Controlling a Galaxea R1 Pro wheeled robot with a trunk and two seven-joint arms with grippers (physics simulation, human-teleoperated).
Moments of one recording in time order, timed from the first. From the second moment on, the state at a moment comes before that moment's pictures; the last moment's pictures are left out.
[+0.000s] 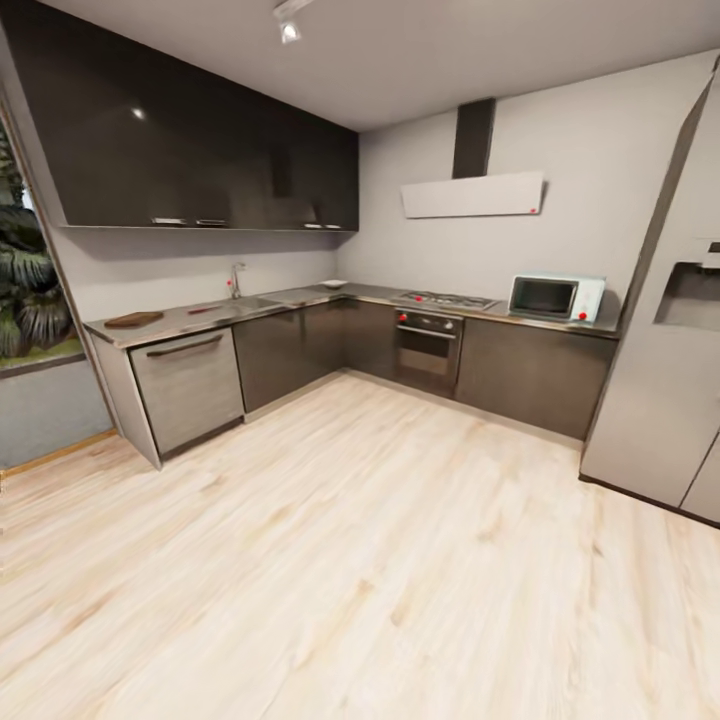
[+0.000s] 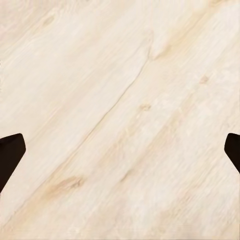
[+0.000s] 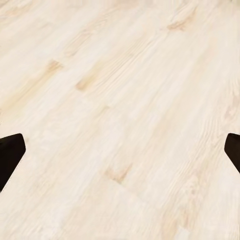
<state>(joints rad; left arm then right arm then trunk) 0.00 0.07 0.01 -0.56 0.05 -0.19 -0.01 -0.02 0.02 -0.06 -0.60 0.01 -0.34 -0.03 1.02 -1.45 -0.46</state>
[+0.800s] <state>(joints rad) 0.00 0.07 0.01 -0.56 0.05 -0.19 -0.01 -0.02 0.02 -0.06 -0.60 0.01 -0.34 -0.03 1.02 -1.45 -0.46</state>
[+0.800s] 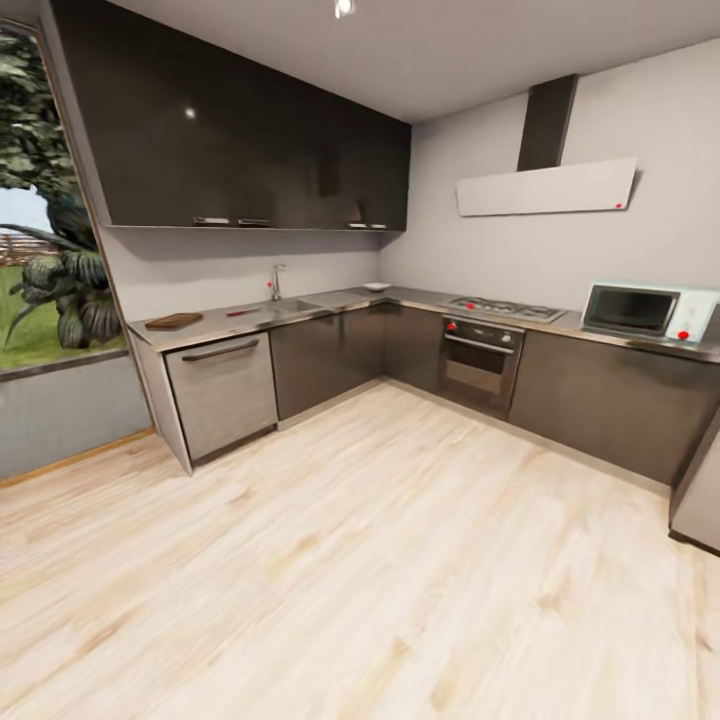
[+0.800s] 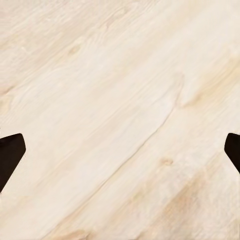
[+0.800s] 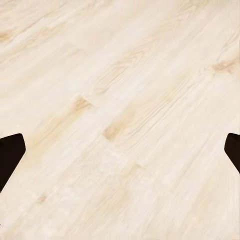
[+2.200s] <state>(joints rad) 0.00 0.07 0.01 -0.55 0.05 -0.19 -0.01 -0.02 0.02 -0.06 -0.60 0.01 -0.34 -0.03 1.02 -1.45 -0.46</state>
